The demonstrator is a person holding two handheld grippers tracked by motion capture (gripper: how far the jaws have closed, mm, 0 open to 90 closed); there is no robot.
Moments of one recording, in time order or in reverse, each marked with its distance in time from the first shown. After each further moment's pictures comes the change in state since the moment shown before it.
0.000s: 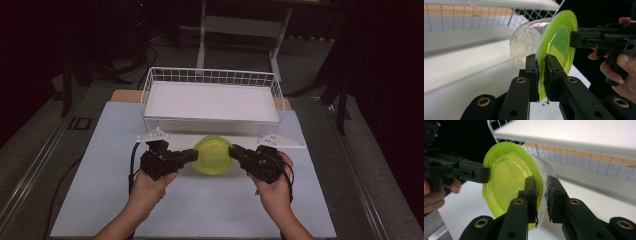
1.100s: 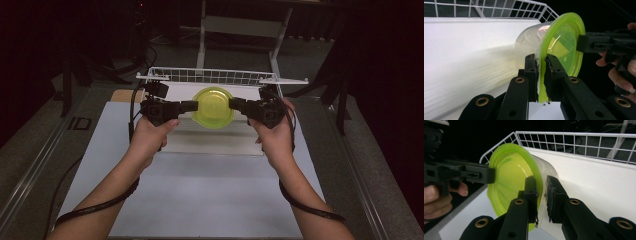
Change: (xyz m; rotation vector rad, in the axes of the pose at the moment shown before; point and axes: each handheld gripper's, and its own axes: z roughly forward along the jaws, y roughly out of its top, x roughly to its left) left arm 0.028 0.108 0.005 -0.028 0.043 -0.056; right arm -0.029 0.114 0.026 0.025 0.014 0.061
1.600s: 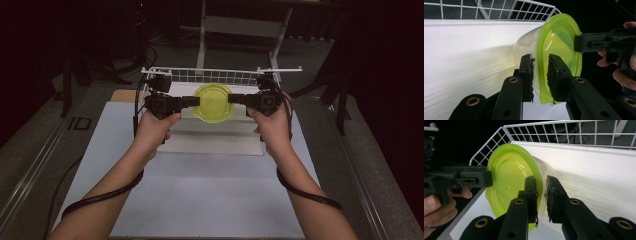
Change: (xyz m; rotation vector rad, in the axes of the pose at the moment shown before) left arm 0.014 0.006 0.018 0.006 0.018 -0.018; right arm -0.025 0.017 0.022 0.108 -0.002 0.133
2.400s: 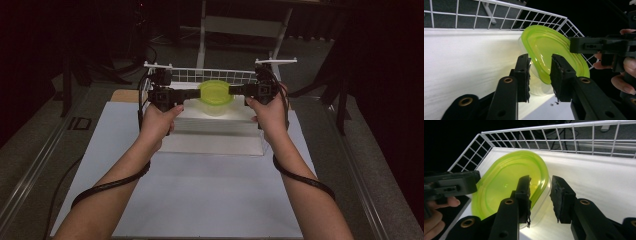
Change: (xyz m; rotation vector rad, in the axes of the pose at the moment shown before) left arm 0.016 0.015 0.017 -0.027 0.035 -0.056; right arm -0.025 0.022 0.025 0.027 -0.067 0.054
